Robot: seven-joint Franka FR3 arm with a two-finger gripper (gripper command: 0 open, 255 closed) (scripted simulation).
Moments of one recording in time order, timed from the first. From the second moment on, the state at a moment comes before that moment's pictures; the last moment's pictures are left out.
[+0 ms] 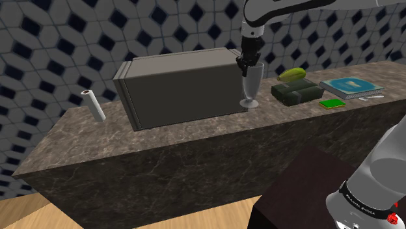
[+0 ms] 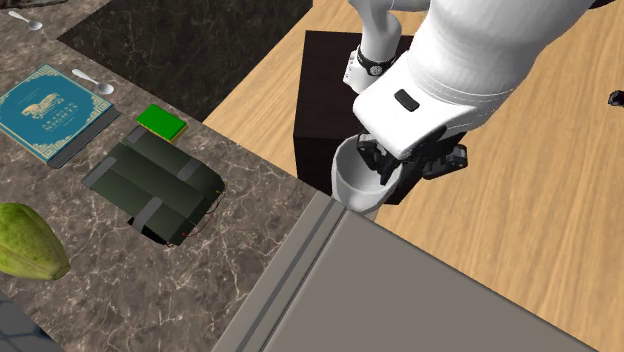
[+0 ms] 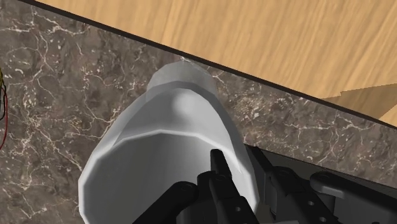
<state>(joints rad) -0.06 -0.04 -0.02 -1.81 0.00 1.81 0.04</state>
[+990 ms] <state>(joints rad) -0.05 -0.01 -0.02 -1.58 0.00 1.61 0.04</state>
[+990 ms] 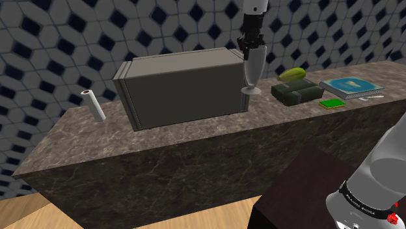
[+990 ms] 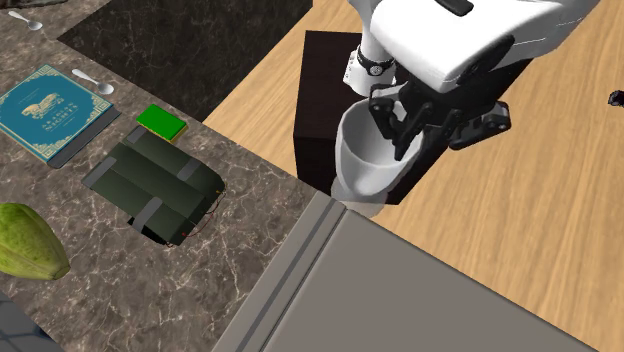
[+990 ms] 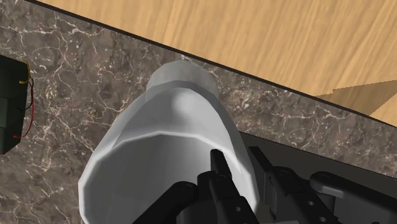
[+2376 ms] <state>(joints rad) -0.16 -0.07 -0.12 -1.48 0.00 1.45 -0.16</state>
